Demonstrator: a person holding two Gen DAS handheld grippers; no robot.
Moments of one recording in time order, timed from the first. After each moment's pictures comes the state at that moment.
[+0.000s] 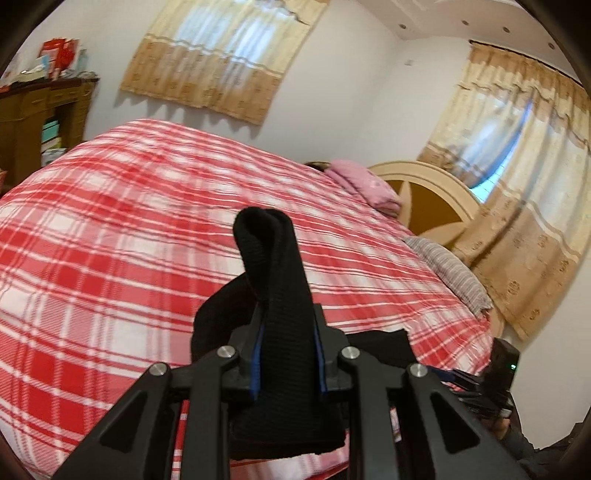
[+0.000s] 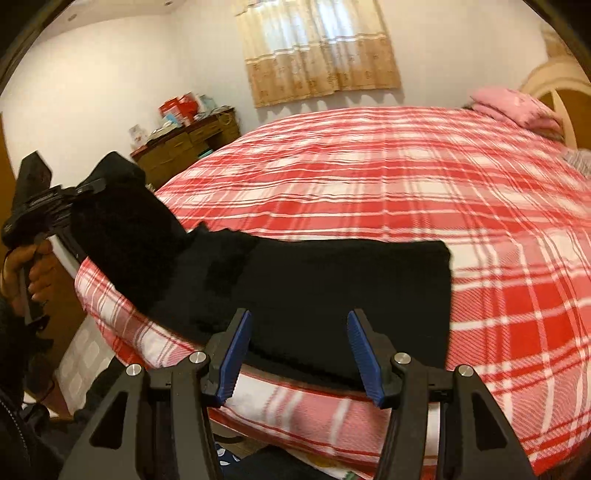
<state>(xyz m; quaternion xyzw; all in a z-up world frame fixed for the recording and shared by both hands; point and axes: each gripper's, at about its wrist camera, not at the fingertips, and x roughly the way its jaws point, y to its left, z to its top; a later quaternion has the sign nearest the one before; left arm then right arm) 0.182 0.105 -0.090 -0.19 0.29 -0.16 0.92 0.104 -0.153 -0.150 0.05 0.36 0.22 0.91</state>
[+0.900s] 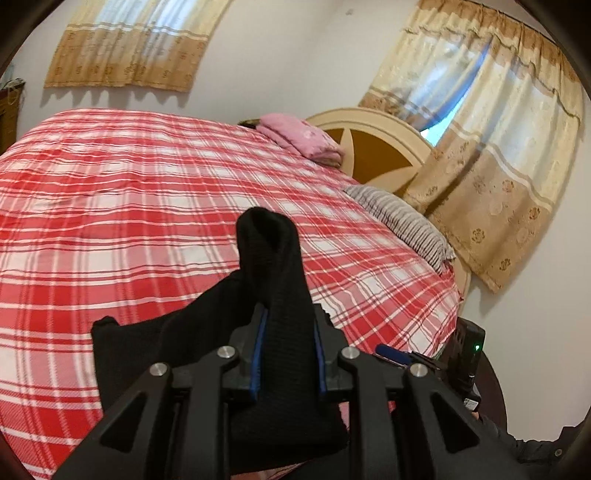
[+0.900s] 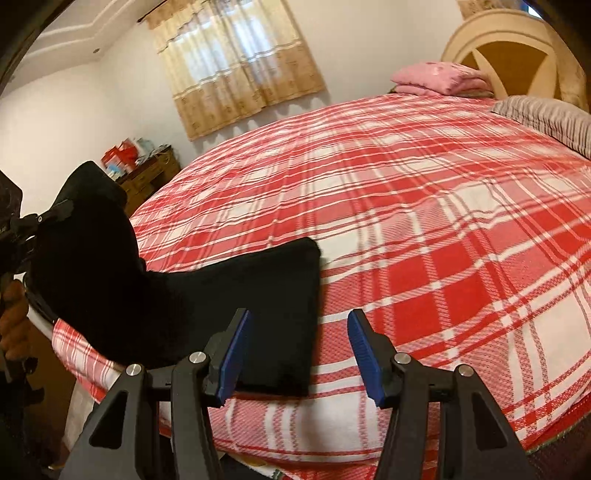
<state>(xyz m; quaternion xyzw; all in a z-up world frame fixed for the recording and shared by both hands) 0.225 -0.050 -0.080 -0.13 0.35 -0.27 0.89 0.109 -0.241 -0.162 0.13 0.35 0.11 0.92</state>
